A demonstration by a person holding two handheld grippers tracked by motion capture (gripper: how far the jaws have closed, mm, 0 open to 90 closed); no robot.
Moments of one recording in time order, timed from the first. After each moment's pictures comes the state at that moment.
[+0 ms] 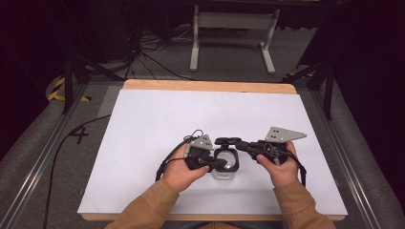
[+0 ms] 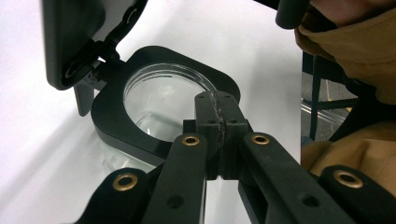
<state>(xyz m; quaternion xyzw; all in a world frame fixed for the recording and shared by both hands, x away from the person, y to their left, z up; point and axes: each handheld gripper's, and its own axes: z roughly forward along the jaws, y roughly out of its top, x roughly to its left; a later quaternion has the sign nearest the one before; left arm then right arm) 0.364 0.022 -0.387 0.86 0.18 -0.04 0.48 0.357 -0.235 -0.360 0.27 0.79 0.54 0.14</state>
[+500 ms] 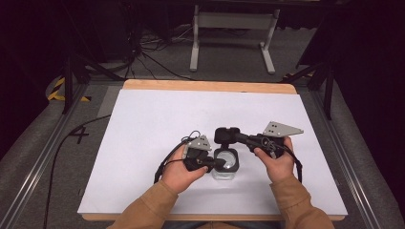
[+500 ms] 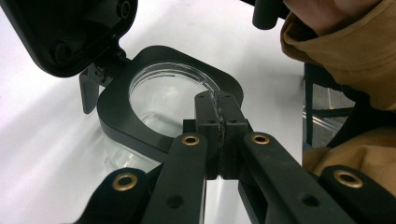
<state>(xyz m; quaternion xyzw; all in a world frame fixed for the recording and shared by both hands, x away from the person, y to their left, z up) 0.362 0.026 -0.391 0.85 0.20 -0.04 0.49 0.376 -0.234 -0.366 0.28 0.78 0.54 0.17</state>
